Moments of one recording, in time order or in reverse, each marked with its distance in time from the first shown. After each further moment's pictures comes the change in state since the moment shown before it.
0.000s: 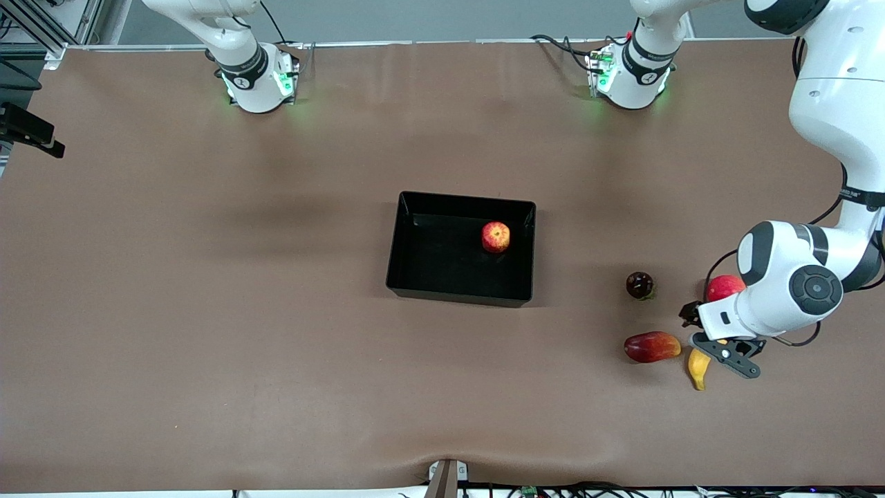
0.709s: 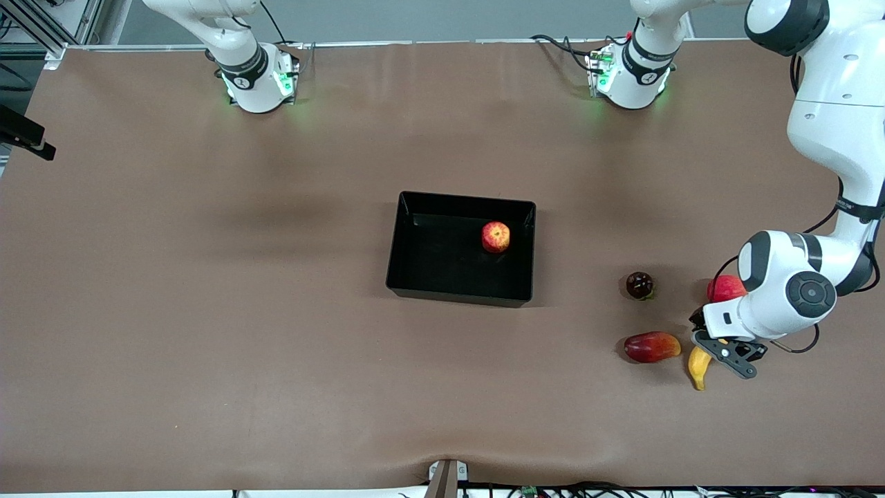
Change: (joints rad) left arm 0.005 0.071 0.055 0.000 0.019 0.085 0.097; right arm -0.012 0.005 -0.001 0.010 0.000 0.036 0.000
